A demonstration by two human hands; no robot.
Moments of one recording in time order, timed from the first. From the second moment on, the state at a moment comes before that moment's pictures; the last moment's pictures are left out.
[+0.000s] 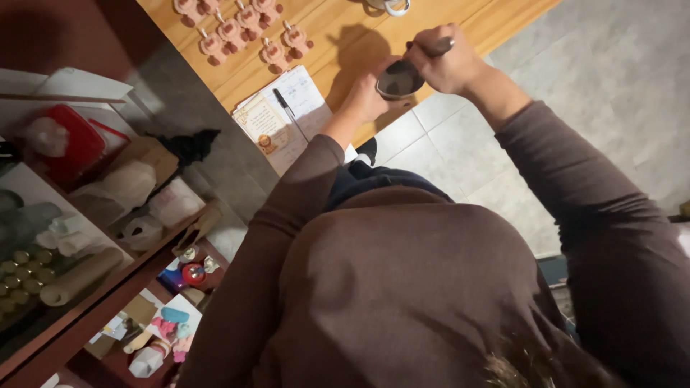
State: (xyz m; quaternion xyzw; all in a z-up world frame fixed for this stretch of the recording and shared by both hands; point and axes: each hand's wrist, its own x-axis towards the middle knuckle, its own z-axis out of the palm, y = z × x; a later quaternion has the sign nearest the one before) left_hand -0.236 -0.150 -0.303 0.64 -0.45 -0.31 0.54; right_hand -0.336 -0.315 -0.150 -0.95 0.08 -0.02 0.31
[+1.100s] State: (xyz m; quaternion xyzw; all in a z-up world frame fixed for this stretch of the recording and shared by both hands) left_hand -0.233 -0.146 -0.278 0.63 -0.49 -0.23 0.56; right_hand -0.385 -0.277 -0.085 -0.92 0.14 -0.01 0.37
